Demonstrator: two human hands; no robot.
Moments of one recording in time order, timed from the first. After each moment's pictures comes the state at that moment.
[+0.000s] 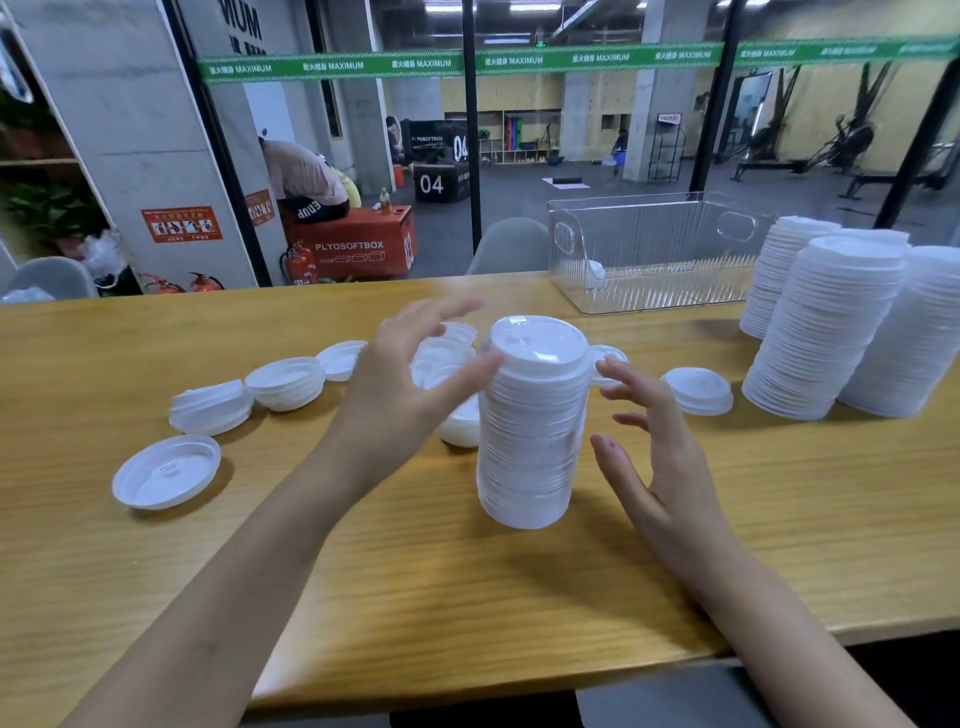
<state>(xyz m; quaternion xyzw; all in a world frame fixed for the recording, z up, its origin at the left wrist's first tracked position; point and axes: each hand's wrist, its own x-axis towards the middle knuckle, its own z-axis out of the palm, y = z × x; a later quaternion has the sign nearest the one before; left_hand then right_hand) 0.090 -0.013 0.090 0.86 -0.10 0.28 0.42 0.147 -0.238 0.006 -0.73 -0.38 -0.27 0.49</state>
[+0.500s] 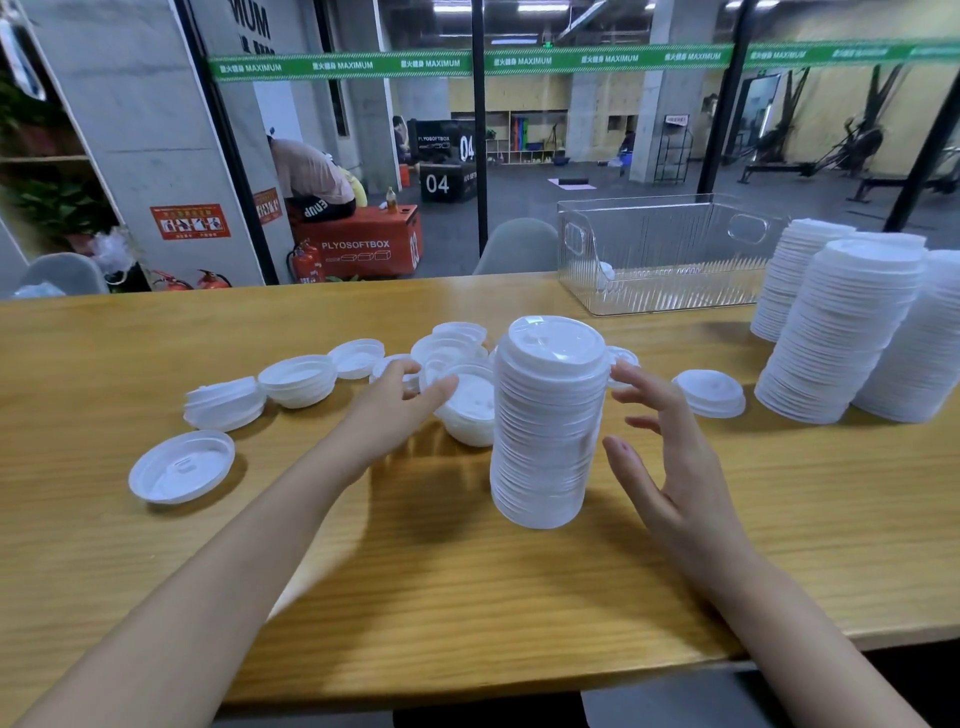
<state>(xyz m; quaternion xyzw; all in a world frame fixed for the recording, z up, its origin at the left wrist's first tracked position) 0.133 0.036 0.046 0.88 0.13 0.07 0.45 0.148 -0.236 0.005 -0.74 -0.38 -0.27 0.49</state>
